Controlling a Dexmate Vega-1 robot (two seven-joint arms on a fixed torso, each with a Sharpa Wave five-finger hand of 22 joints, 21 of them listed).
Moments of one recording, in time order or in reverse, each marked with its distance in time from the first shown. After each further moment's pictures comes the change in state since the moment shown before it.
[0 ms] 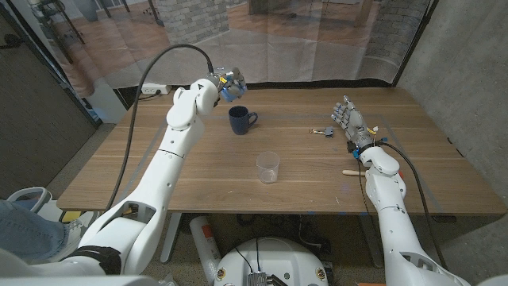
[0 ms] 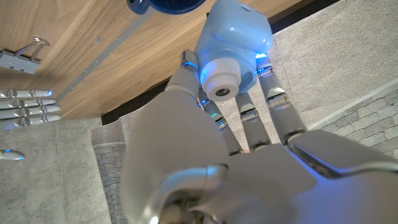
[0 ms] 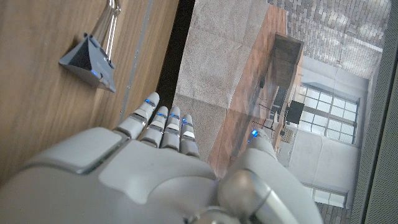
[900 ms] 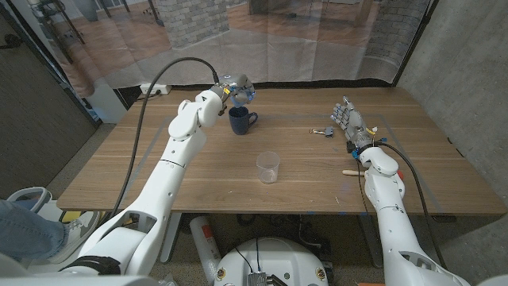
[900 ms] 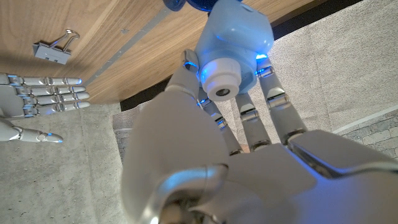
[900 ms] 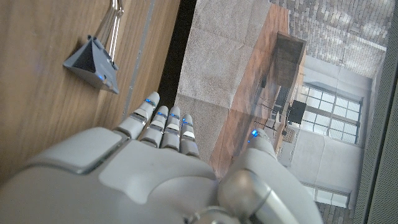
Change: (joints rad) left arm 0.064 -0.007 -0.018 0.018 -0.075 -0.103 0.123; left_hand 0.001 -0.001 0.008 -0.008 0.000 0.009 -0.002 0.000 0.000 0.021 -0.007 -0.012 0.000 0.002 0.001 -0.010 0.000 -0.006 -0.005 -0.005 0.000; right arm 0.003 0.006 0.000 0.009 -0.005 0.003 -0.006; right_hand 0.000 0.000 0.000 0.000 0.000 0.000 0.000 0.000 0.000 0.000 0.000 0.000 0.000 0.004 0.004 0.000 0.000 0.009 -0.002 -0.007 0.000
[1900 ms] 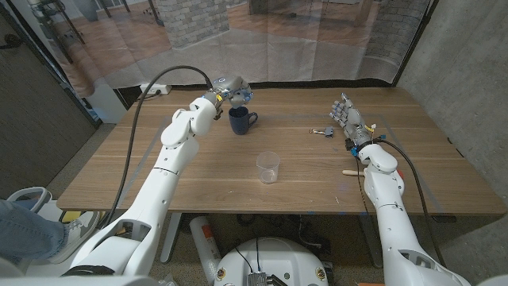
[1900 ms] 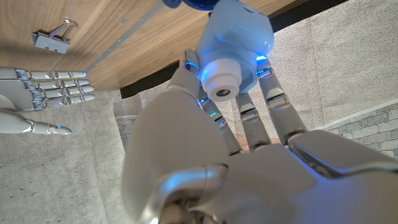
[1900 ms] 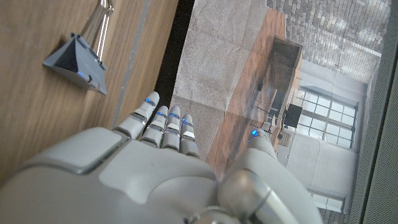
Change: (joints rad) left arm 0.038 0.012 -0.042 0.021 -0.049 -0.083 0.110; left_hand -0.006 0.005 0.007 -0.007 0.002 0.003 -0.004 0.000 0.000 0.007 0.004 -0.018 0.000 -0.003 -0.007 -0.018 0.032 -0.007 -0.008 -0.011 -0.005; right arm 0.004 -0.005 -0.012 -0.020 -0.012 -0.011 -0.005; right_hand 0.000 0.000 -0.003 -0.003 -0.004 0.000 0.000 0.000 0.000 0.009 -0.002 0.000 0.000 0.005 -0.006 0.000 0.000 0.005 0.006 -0.011 0.000
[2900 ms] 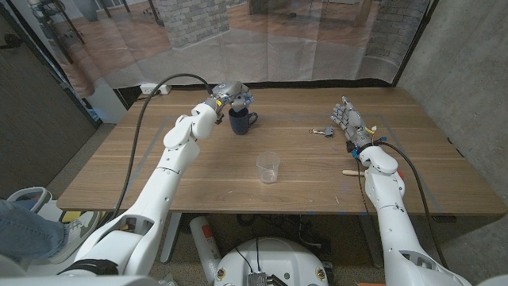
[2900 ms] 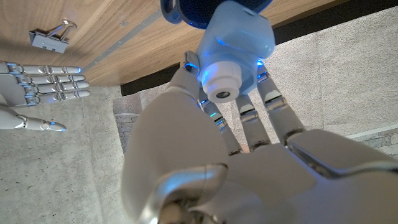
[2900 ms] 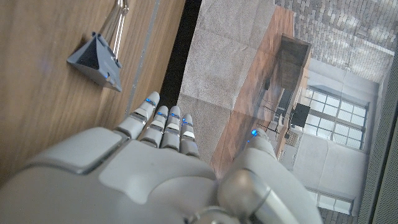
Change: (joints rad) left arm -0.033 -0.015 -0.004 0.146 -0.040 -0.059 0.087; left_hand -0.014 -0.009 0.004 -0.004 0.003 -0.020 -0.009 -0.005 0.000 -0.022 -0.004 -0.032 0.118 -0.016 -0.016 -0.021 0.063 -0.063 0.016 -0.034 -0.005; right arm -0.001 -0.002 0.006 0.016 -0.009 -0.007 -0.010; right_hand 0.005 0.005 0.000 0.000 0.000 0.000 0.000 0.000 0.000 0.000 0.000 0.000 0.000 0.000 0.000 0.000 0.000 0.005 -0.006 -0.004 0.000
